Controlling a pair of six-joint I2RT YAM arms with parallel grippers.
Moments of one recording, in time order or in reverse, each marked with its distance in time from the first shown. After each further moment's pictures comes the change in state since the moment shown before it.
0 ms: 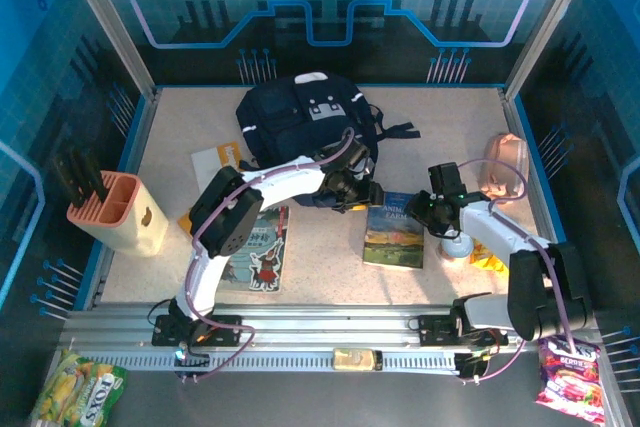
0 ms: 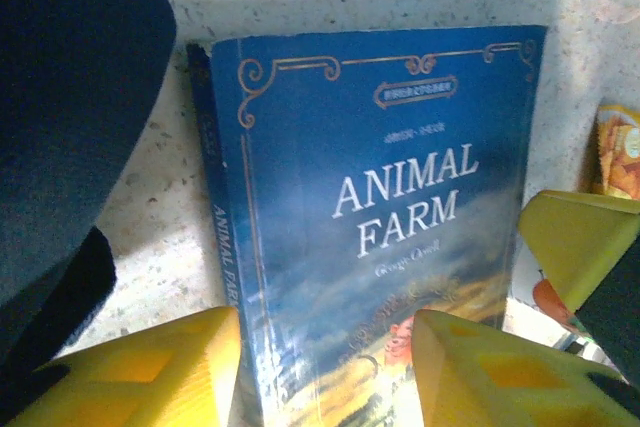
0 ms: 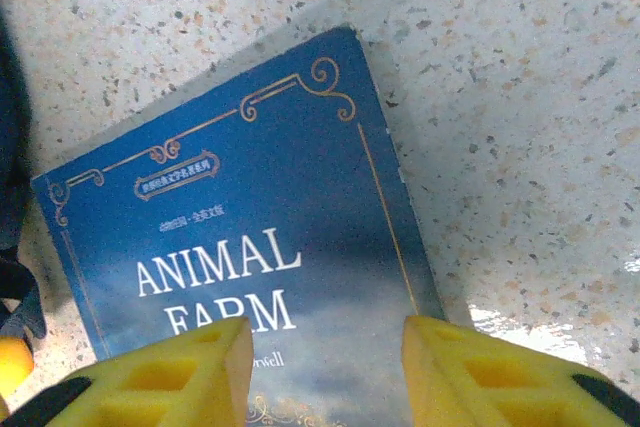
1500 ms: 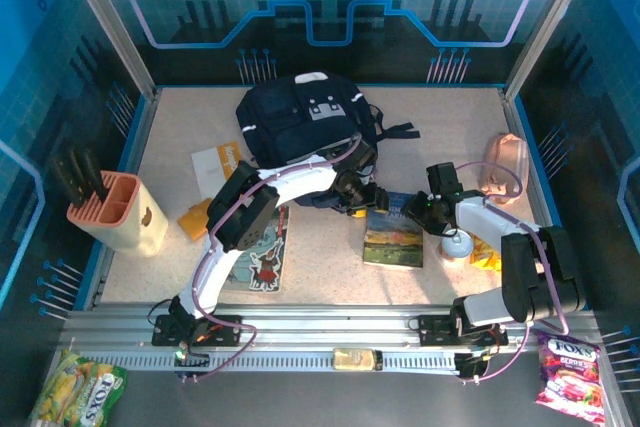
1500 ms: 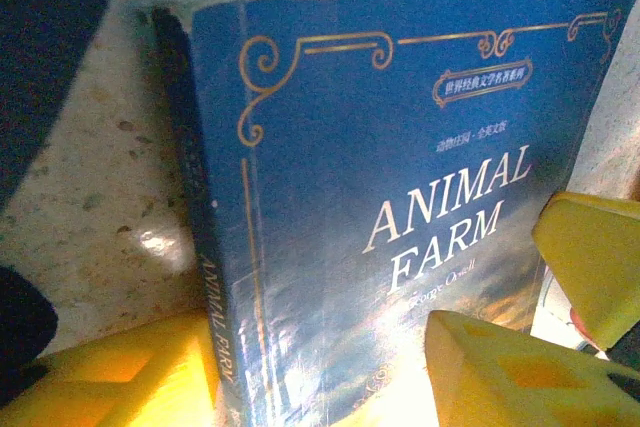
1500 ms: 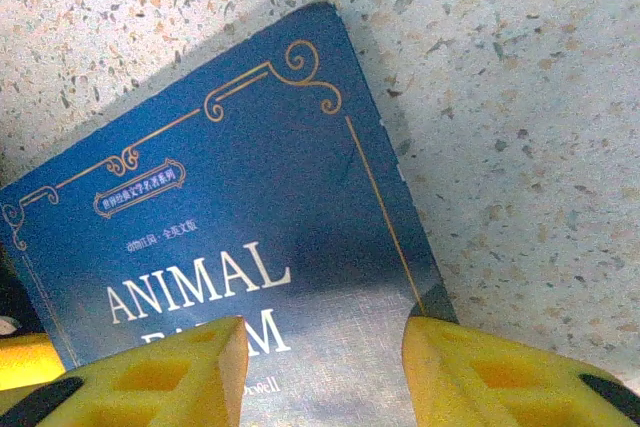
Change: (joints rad) left arm -0.012 0.125 0.131 -0.110 0.045 -0.018; right arm -0.013 0.085 0.000 0.049 -0.053 0.045
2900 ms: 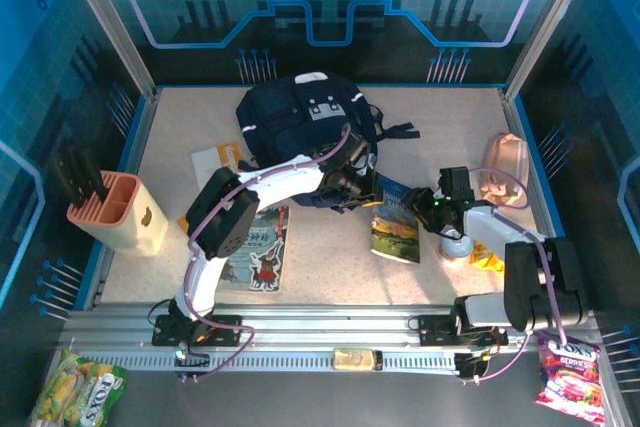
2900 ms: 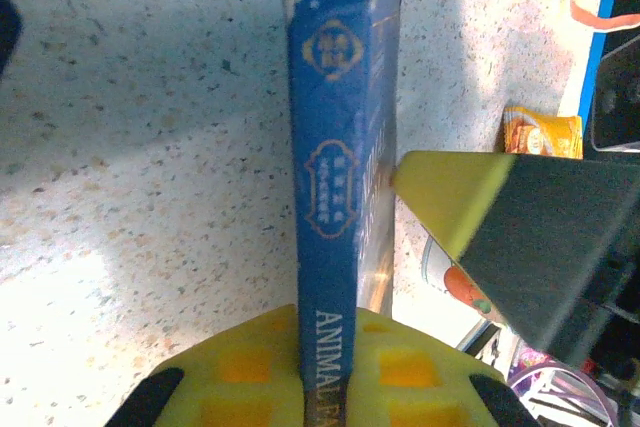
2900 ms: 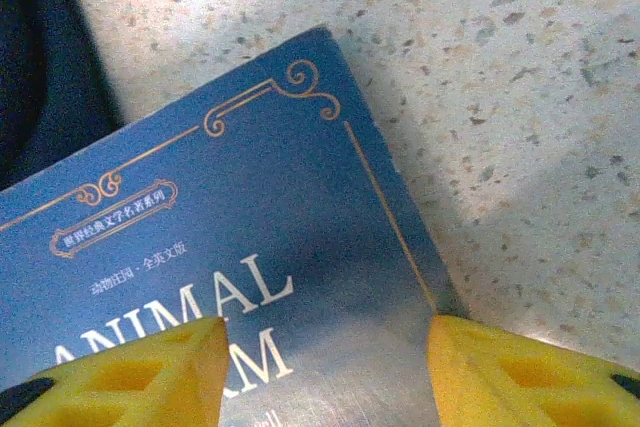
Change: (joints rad) left arm 0.018 -0.181 -0.155 0.175 0.024 -0.072; right arm -0.082 -0.076 -0.089 0.191 -0.184 0.073
